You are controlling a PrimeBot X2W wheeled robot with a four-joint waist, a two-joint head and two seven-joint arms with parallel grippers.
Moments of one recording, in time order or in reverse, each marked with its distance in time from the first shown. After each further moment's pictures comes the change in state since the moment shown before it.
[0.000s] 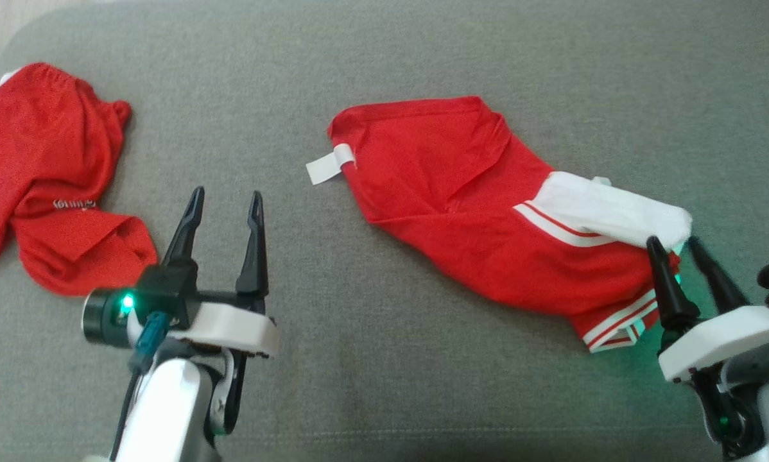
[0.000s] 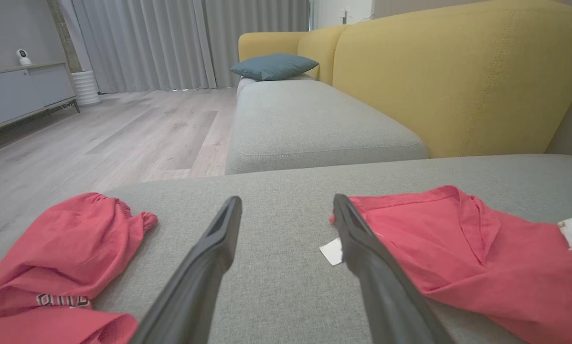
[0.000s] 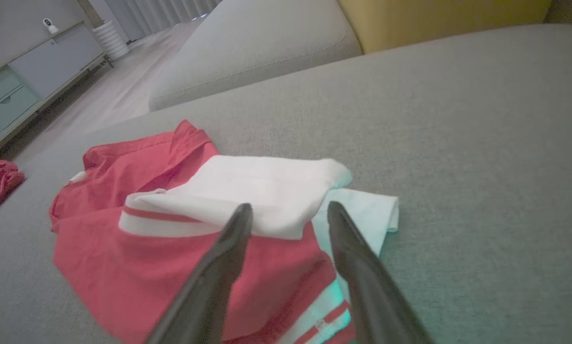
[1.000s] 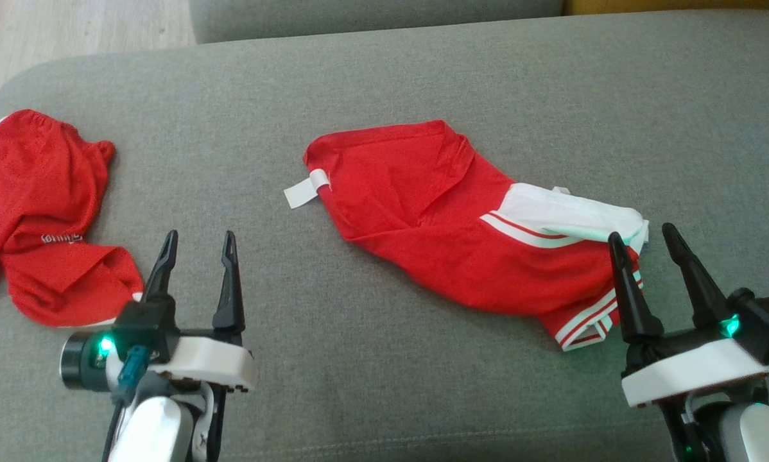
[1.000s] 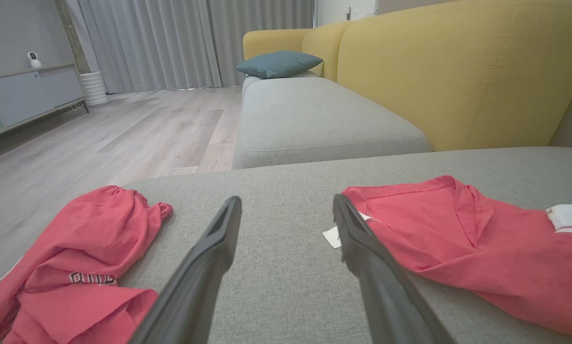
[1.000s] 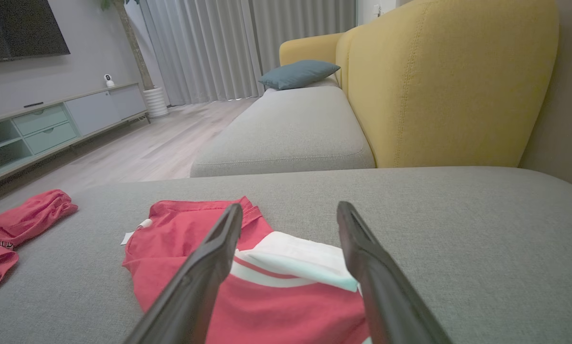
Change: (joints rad) left arm 0.114 0.044 0.025 -0.039 -0.019 0.050 0.021; right arm 0.093 0.063 0.081 -0.213 -0.200 0.000 -0.170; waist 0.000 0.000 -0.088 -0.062
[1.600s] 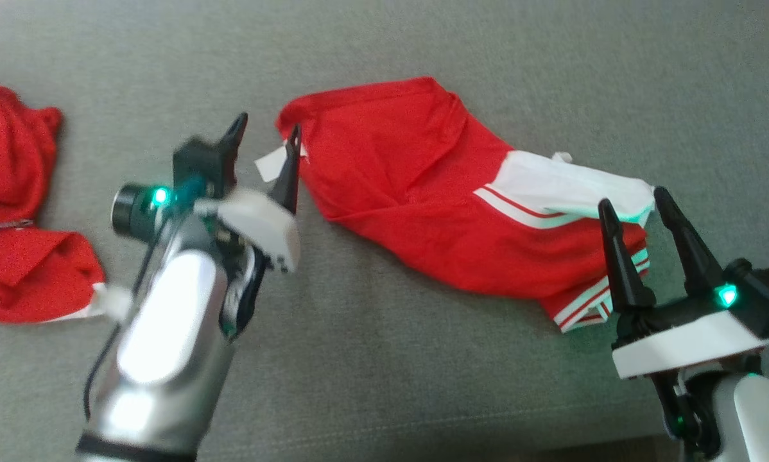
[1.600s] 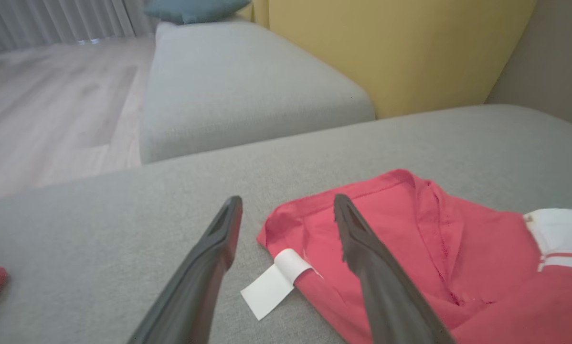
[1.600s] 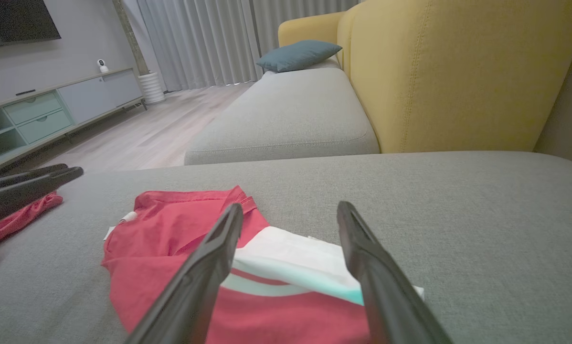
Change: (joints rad) left arm -0.420 -0.058 -0.099 0.257 -0.035 -0.131 0.201; right arm -0.072 -0.001 0.029 -0.018 0.003 0.000 0.000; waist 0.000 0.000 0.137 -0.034
